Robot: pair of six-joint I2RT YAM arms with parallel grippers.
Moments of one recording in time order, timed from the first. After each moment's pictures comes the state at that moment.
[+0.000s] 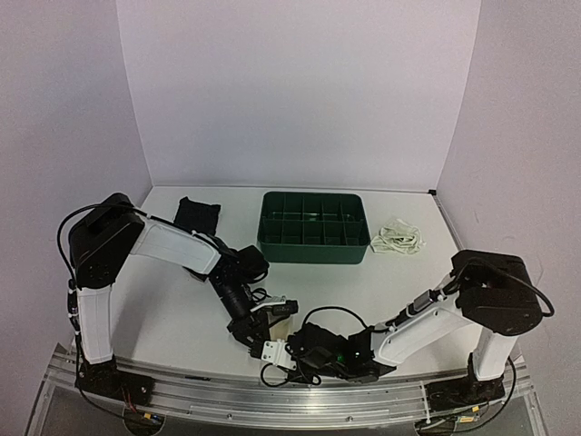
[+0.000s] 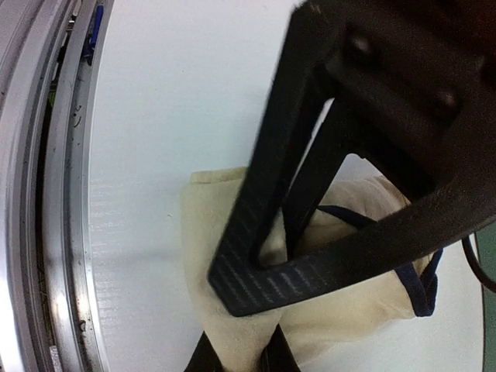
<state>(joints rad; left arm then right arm) -0.89 2.00 1.17 -0.67 0.89 0.56 1.40 1.91 0.81 0.36 0.28 -0.28</state>
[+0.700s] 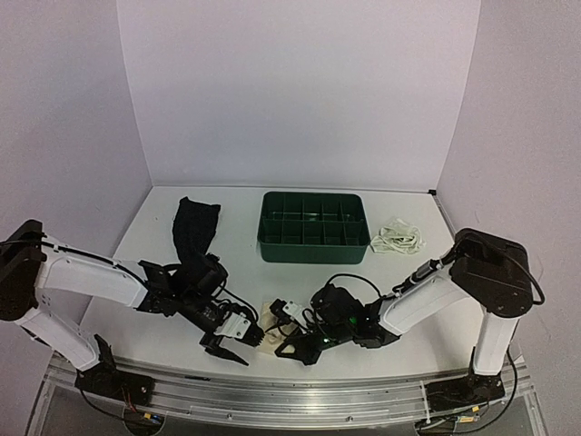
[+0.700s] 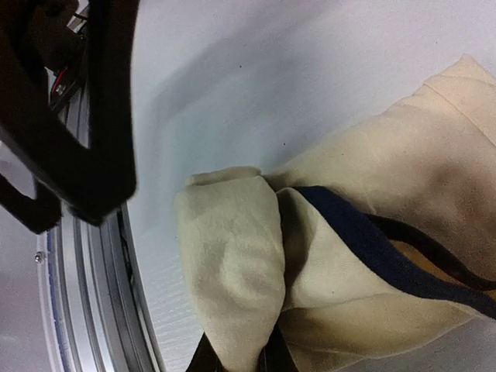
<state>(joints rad) -0.98 1.44 0.66 -0.16 0.63 0.91 1.14 1.91 0.77 0.42 -0.33 0.31</state>
